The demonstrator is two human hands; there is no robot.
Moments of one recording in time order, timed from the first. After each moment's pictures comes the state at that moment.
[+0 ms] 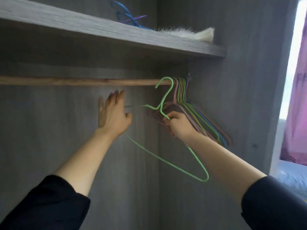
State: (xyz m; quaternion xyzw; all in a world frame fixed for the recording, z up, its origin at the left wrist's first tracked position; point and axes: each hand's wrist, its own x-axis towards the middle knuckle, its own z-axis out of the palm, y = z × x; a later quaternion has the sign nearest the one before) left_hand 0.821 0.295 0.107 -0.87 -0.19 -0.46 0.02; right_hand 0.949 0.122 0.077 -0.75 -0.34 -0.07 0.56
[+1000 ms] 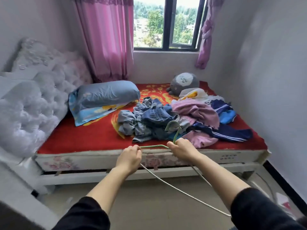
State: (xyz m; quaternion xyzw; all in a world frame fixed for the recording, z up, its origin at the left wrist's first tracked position) left_hand 0.856 -0.374 -0.279 -0.92 0.28 0.08 -0.26; right_hand 0.746 -0.559 -0.230 -0.92 0.27 -0.03 0.29
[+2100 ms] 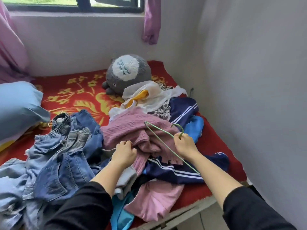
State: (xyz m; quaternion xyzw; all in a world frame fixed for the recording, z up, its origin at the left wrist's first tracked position) left_hand 1.181 -1.076 -0.379 -0.90 0.35 0.22 -0.16; right_hand 1.006 -1.225 -0.319 -0.81 0.49 -0.06 0.32
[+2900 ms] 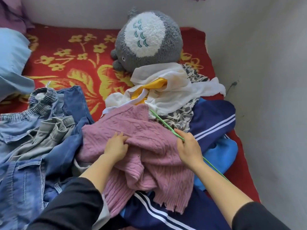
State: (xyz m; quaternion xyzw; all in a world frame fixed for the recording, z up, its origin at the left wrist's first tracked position) left_hand 1.322 -1.261 -0.522 -0.91 0.27 0.28 -0.12; right_hand 1.157 -1.461 -0.469 -0.87 0.36 -0.01 0.33
